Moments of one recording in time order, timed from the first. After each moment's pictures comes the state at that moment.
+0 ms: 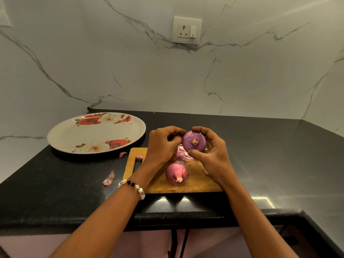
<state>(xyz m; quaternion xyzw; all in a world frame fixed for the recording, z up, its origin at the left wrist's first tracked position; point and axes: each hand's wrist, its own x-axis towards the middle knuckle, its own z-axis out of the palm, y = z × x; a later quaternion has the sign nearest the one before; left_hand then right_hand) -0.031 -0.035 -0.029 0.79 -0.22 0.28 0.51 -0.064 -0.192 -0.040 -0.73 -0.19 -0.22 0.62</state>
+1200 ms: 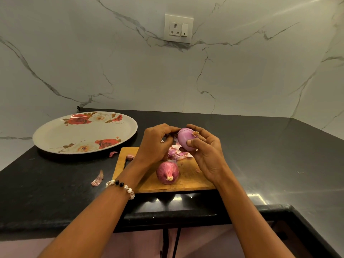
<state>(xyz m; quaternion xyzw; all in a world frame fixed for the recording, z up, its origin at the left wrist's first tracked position) -0.024 -0.032 -0.031 0.79 -0.31 0.32 0.42 -0.064 -0.193 -0.034 -0.56 -0.11 -0.10 0.81</state>
